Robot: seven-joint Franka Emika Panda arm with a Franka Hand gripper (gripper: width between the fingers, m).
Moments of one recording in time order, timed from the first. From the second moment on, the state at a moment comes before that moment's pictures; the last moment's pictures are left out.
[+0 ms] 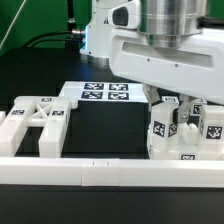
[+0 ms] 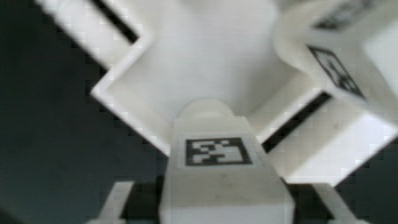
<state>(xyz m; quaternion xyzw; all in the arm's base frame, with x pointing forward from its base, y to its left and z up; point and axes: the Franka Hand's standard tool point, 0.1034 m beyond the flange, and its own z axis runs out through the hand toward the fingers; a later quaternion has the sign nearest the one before) 0.622 0.055 0.074 -0.87 0.50 -0.01 0.05</state>
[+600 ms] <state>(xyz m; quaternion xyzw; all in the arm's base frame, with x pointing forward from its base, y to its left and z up) 0.623 0.055 0.073 -0.82 0.57 -0.01 0.07</state>
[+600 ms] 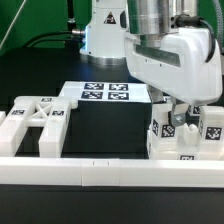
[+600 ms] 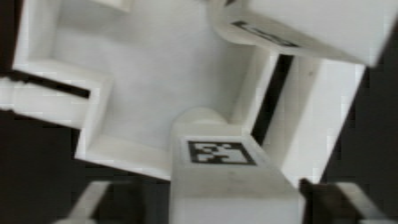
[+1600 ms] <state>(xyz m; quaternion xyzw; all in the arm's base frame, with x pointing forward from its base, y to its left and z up) 0.627 0.045 0.076 -0.99 0.16 -0.03 0.04</state>
